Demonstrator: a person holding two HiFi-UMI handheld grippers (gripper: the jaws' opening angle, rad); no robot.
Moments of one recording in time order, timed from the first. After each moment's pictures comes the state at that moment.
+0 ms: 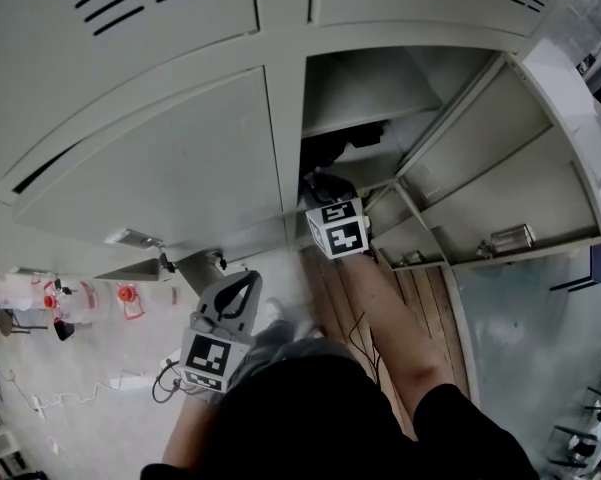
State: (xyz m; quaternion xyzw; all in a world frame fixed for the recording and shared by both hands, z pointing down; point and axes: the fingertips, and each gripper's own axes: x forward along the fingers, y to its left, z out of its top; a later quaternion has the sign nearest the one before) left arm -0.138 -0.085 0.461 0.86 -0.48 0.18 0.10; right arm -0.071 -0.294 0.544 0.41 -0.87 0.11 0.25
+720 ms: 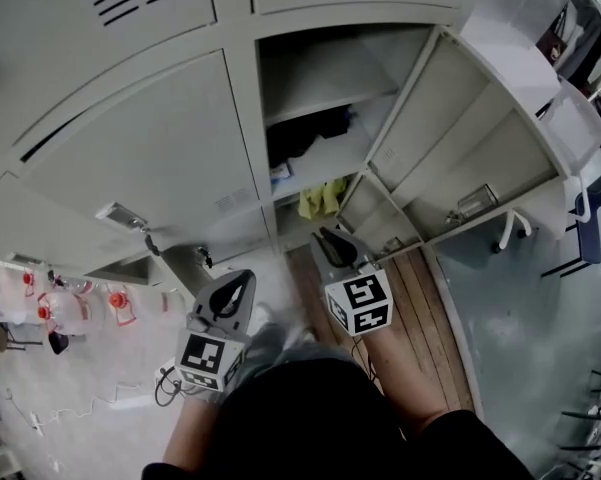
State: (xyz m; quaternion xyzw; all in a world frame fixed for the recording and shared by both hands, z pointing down) left arm -0.105 -0.047 0.443 0.86 -0.48 0.14 0.09; right arm 0.003 -0.133 0.471 0.42 -0.89 0.11 0.15
